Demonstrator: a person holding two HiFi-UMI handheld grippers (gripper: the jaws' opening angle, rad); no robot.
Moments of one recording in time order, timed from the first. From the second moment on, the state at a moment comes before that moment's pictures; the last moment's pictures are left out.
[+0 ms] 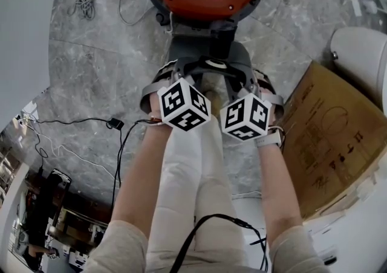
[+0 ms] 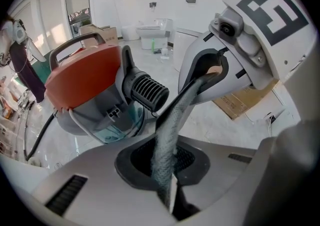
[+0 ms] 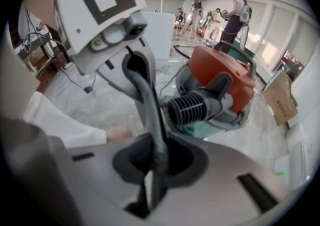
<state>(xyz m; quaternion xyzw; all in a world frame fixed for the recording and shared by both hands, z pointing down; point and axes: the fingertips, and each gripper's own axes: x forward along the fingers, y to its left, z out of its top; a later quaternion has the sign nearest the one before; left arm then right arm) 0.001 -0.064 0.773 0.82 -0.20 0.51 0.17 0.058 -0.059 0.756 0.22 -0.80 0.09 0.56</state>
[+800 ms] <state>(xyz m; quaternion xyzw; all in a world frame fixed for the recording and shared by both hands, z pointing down) 0.001 -0.023 0.724 0.82 -0.21 0.50 0.18 0.058 -0.021 0.704 0.20 -0.81 0.10 0.54</state>
